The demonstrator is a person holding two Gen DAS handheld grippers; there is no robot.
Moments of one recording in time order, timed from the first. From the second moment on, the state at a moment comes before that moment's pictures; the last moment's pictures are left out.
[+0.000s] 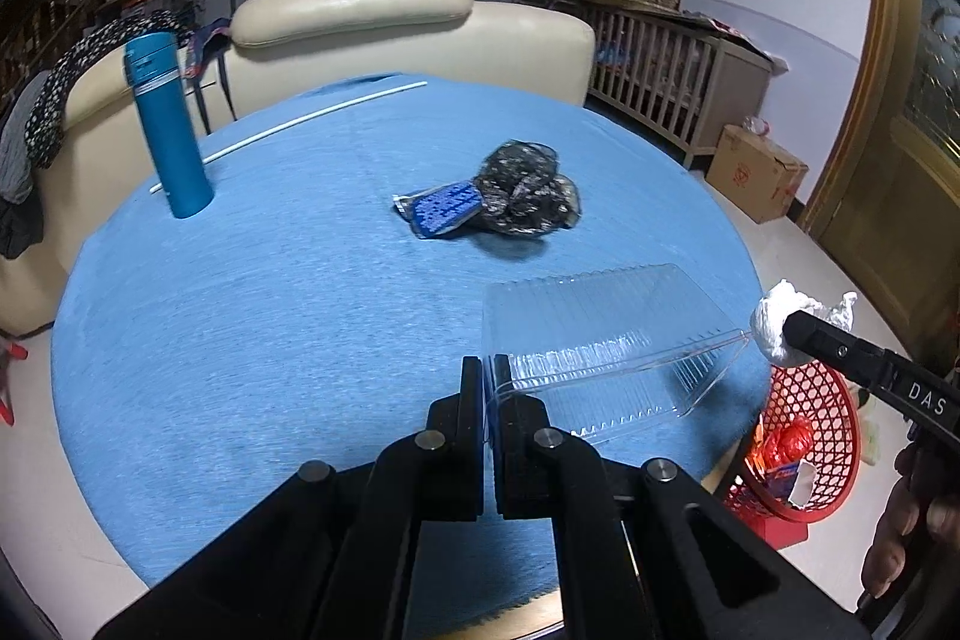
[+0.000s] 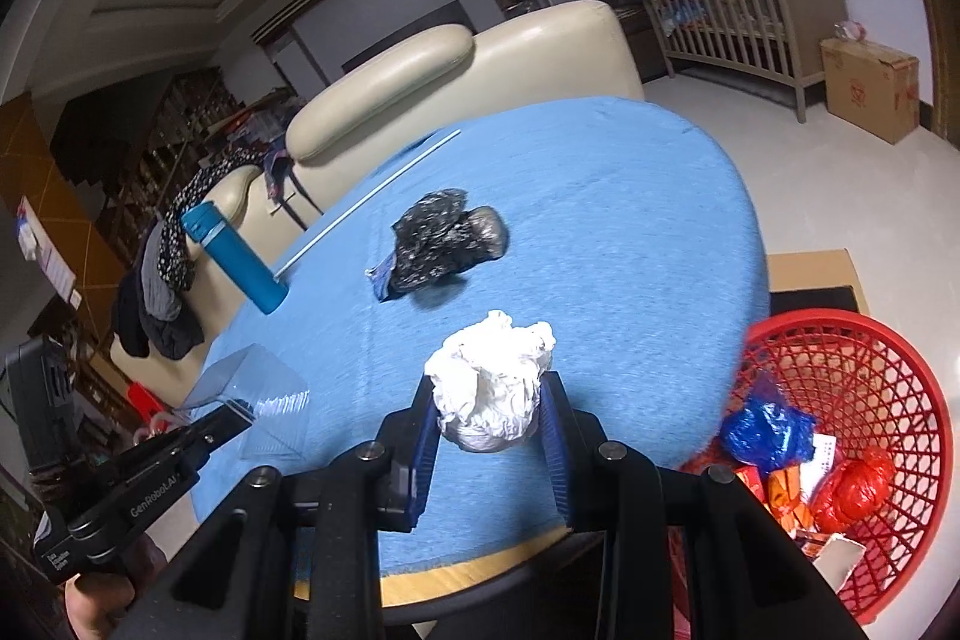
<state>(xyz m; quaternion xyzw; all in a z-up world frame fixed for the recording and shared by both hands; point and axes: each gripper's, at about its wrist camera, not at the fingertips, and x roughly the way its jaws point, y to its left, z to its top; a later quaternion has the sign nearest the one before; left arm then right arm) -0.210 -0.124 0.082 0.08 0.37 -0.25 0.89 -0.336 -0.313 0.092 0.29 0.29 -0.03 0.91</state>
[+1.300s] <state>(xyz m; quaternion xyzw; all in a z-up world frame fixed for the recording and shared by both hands) -0.253 -0.236 0.083 0.17 0.37 -0.33 0.85 -0.411 -0.418 0.053 0.37 0.26 -0.12 0.88</state>
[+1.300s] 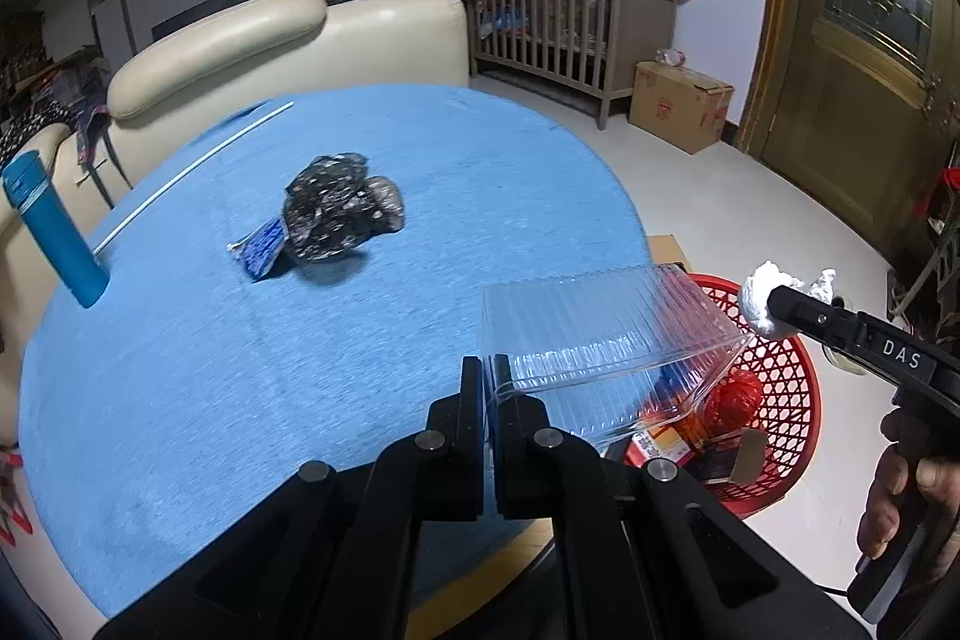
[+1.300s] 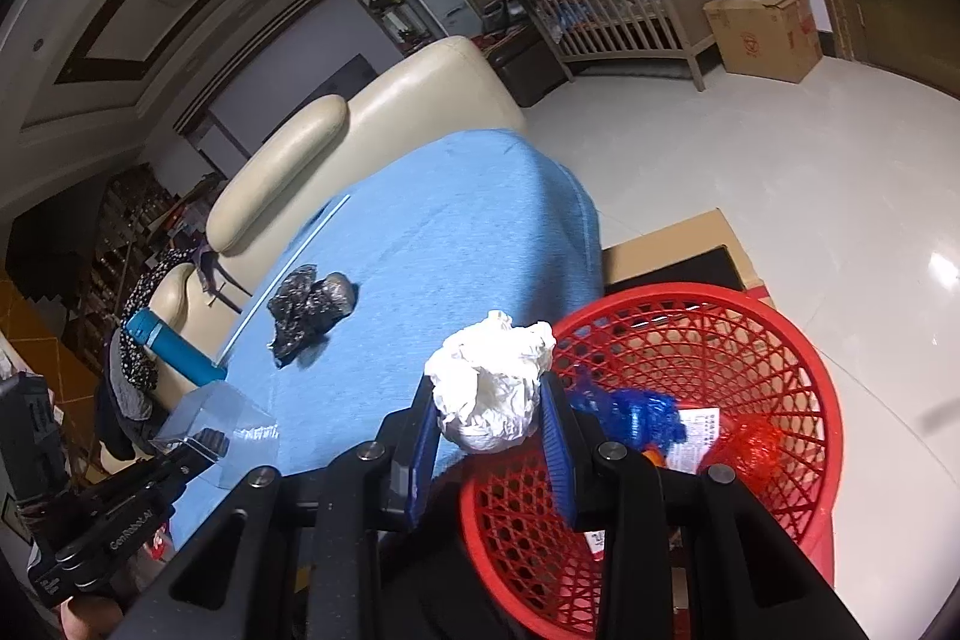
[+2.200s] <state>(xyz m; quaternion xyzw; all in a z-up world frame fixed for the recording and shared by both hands) -0.279 -0.313 0.062 0.21 0.37 -0.41 0.81 -0.442 -0.465 0.000 0.41 0.29 -0.18 0.85</state>
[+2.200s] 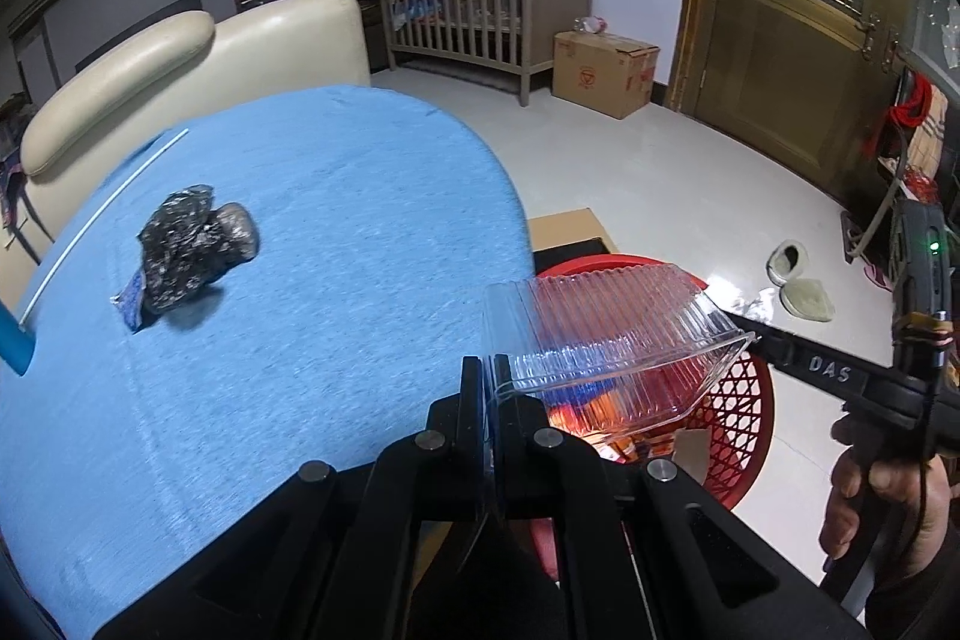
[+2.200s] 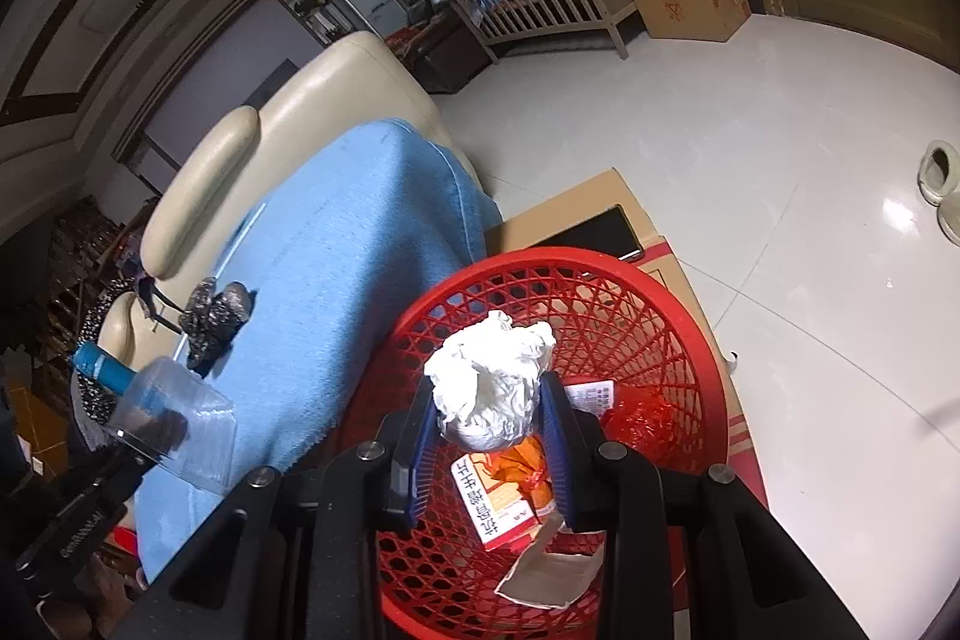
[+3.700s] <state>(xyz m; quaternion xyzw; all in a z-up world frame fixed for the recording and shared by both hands) -0.257 -0.305 0.079 0.15 0.36 -0.40 0.83 -0.456 -0.479 0.053 0.37 0.26 -0.27 0.85</state>
